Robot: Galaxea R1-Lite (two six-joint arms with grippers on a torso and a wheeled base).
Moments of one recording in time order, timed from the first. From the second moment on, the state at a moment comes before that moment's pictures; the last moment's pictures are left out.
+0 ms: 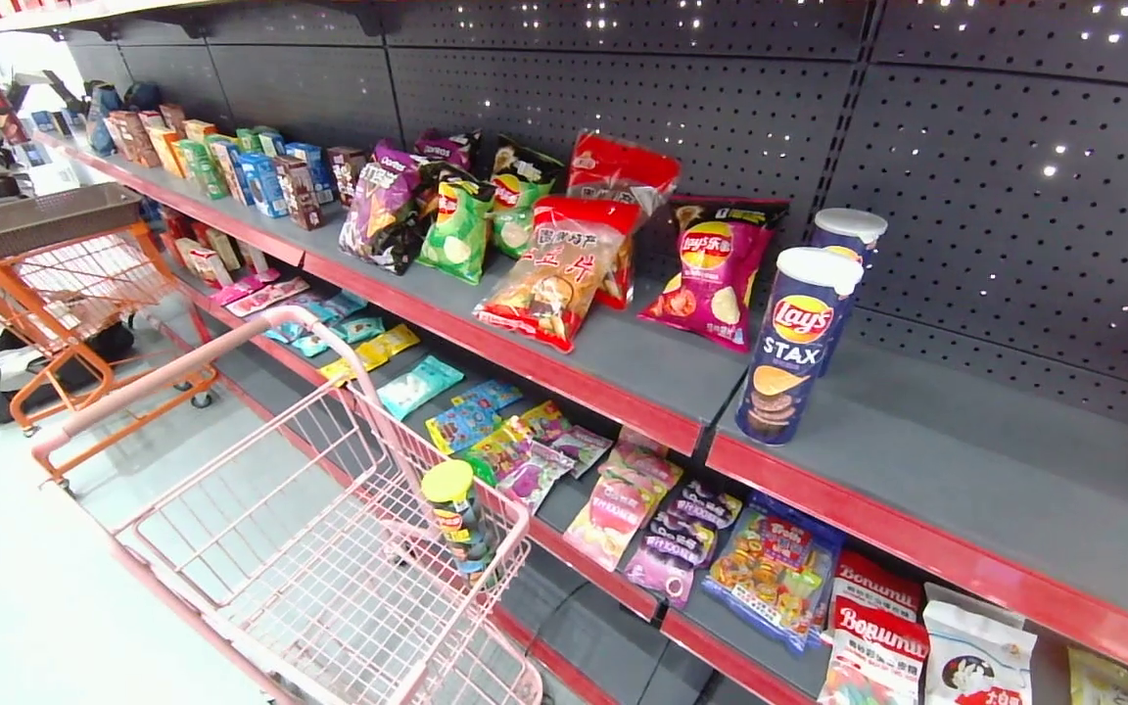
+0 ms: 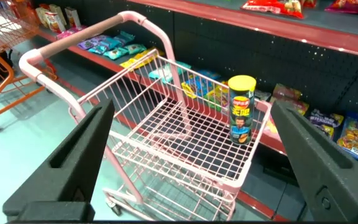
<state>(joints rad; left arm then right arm) 0.01 0.00 0.00 0.00 0.00 0.00 0.00 0.00 0.00 0.00 -0.02 -0.01</state>
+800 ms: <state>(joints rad) 0.01 0.00 0.00 0.00 0.00 0.00 0.00 0.00 0.00 0.00 -0.02 -0.01</state>
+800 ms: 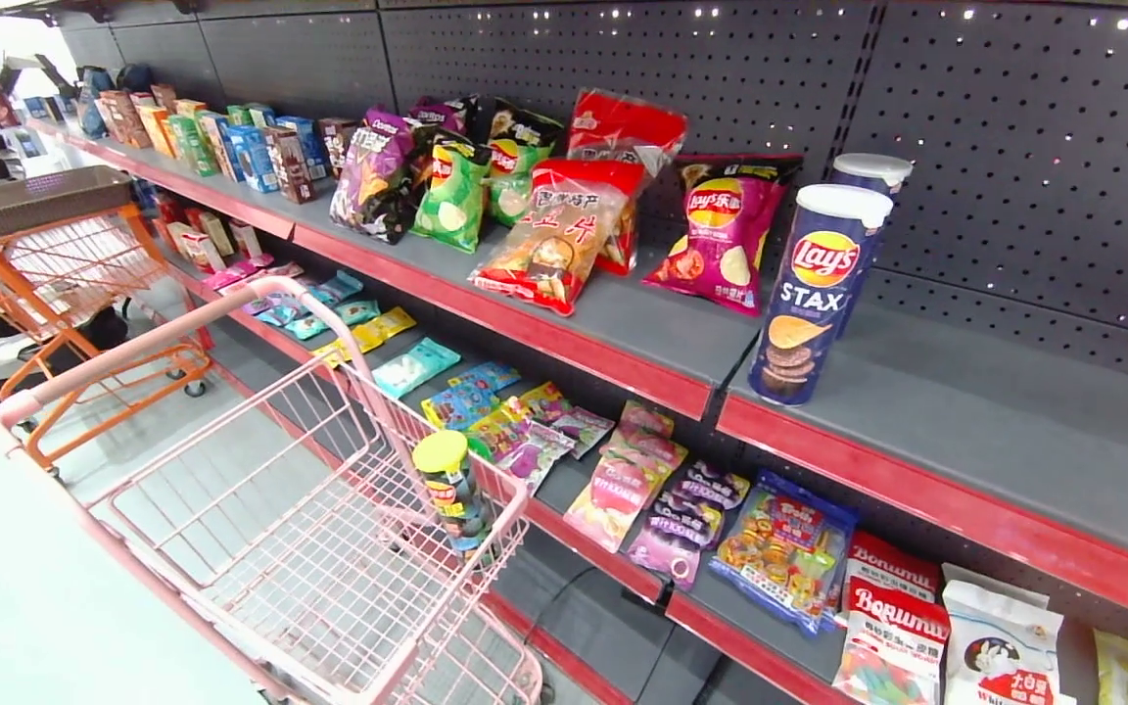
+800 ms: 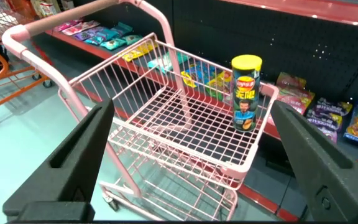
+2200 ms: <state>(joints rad) 0.01 0.00 0.00 0.00 -0.01 0.00 0.00 0.00 0.00 0.00 -0.02 -0.01</state>
